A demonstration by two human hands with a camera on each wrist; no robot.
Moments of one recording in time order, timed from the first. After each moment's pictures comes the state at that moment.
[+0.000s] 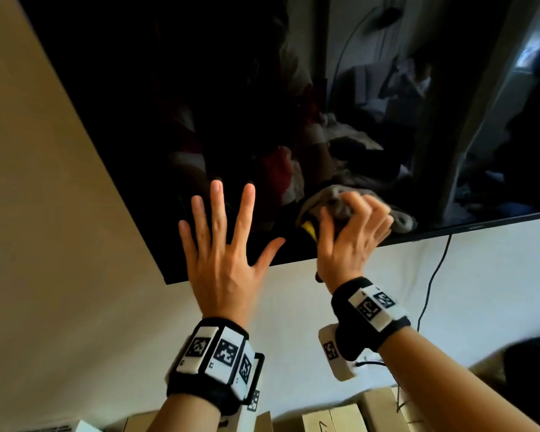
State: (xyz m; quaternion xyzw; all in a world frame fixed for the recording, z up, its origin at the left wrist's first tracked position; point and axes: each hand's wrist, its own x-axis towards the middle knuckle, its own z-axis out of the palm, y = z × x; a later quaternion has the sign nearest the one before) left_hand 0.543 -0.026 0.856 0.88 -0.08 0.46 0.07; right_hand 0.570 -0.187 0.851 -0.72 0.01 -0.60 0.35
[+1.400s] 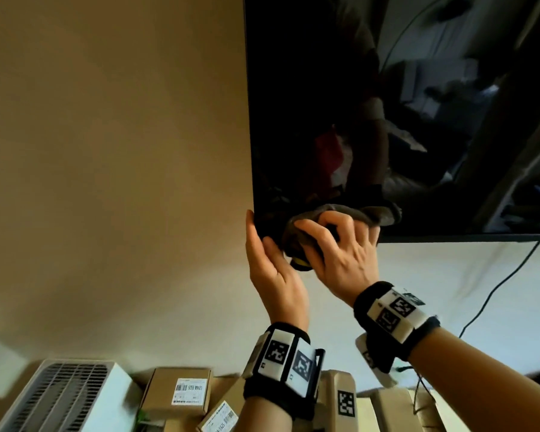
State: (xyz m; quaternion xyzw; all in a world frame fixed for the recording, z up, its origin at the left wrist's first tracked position) left_hand 0.530 0.013 0.792 0.60 0.02 0.40 0.69; right_hand 0.560 -0.086 0.814 -0.79 -0.25 -0.55 0.09
